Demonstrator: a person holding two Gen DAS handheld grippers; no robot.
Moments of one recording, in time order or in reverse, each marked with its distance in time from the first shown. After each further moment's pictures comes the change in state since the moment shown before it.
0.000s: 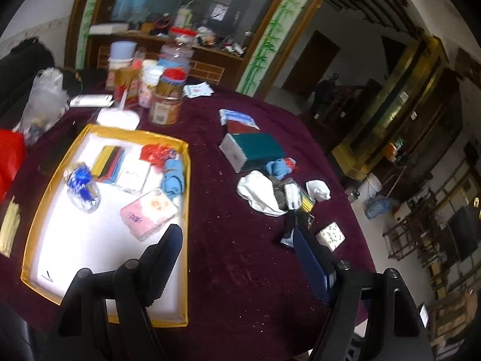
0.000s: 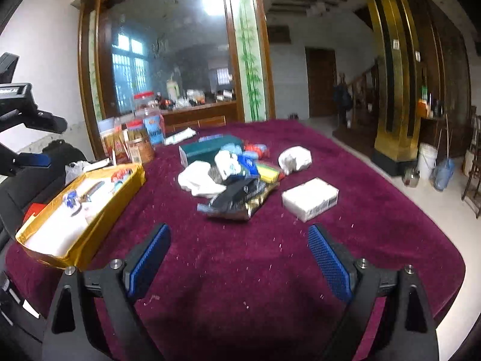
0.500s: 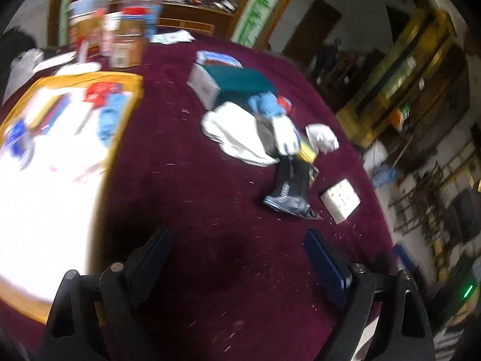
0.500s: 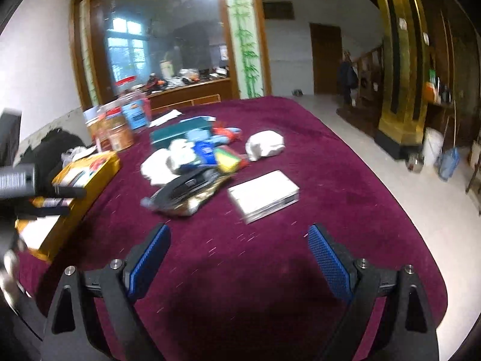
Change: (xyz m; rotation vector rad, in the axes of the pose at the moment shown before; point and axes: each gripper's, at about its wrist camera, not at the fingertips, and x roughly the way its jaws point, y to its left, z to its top) left arm 0.122 -0.057 -0.047 0.043 0.190 0.024; right arm 0.028 -0.086 0.018 0.002 0.134 0.034
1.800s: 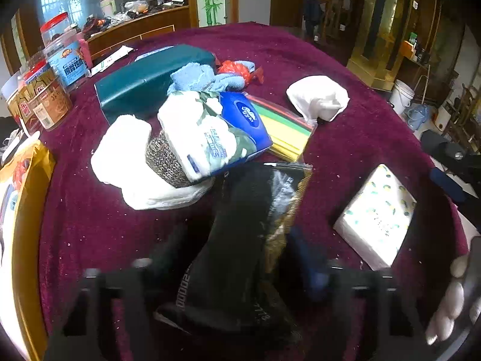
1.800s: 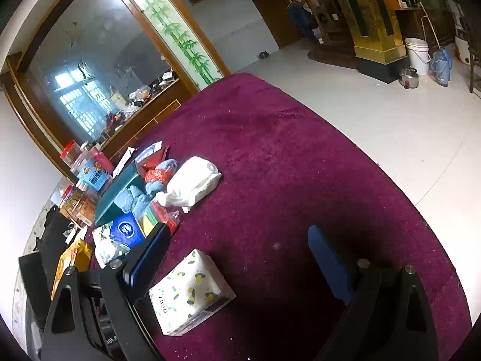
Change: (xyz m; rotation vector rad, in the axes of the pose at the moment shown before) left arm 0.126 -0.091 0.030 0.288 0.052 0.208; right arm 0.117 -0.134 0.060 0.431 0.114 0.068
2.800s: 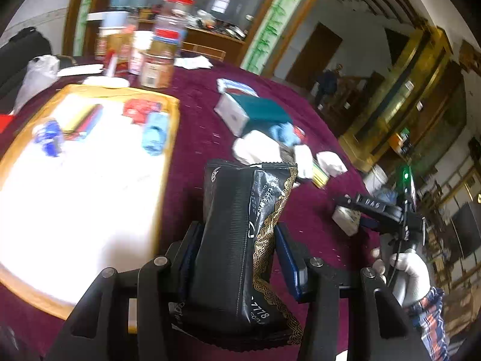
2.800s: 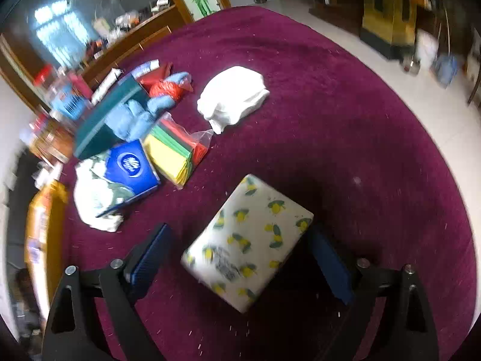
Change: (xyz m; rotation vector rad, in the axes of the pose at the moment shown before) left arm -0.139 0.167 -0.101 -0.376 -0.207 -0.196; right arm 0.049 0.084 -0.030 -0.119 0.322 -0.177
